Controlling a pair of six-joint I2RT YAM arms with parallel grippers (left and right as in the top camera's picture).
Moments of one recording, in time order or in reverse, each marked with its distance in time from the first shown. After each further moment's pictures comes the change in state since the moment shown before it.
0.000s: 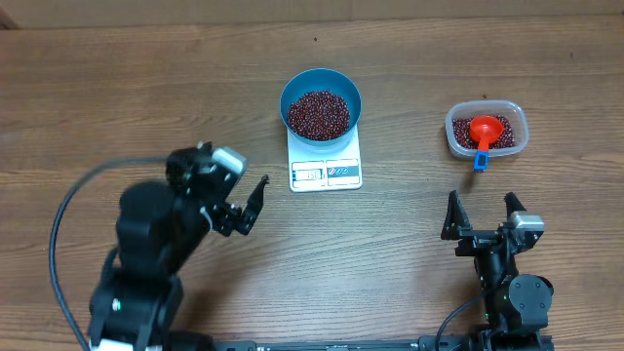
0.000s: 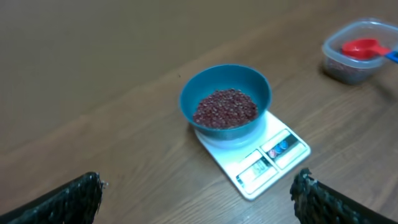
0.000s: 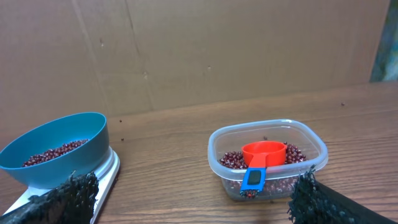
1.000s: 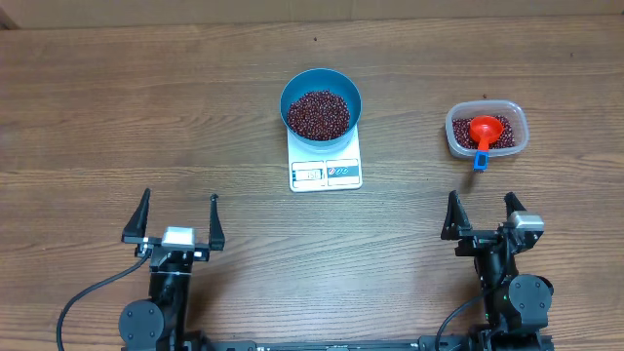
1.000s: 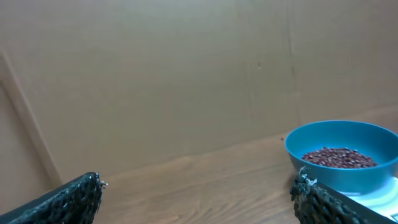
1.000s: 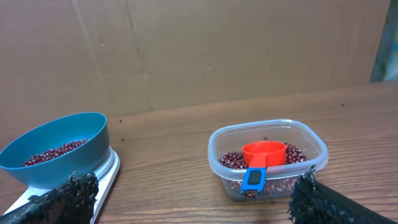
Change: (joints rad) left arm 0.279 -0.714 -0.712 0.554 -0.061 -0.074; right arm 0.001 0.000 0.000 -0.001 0.000 0.000
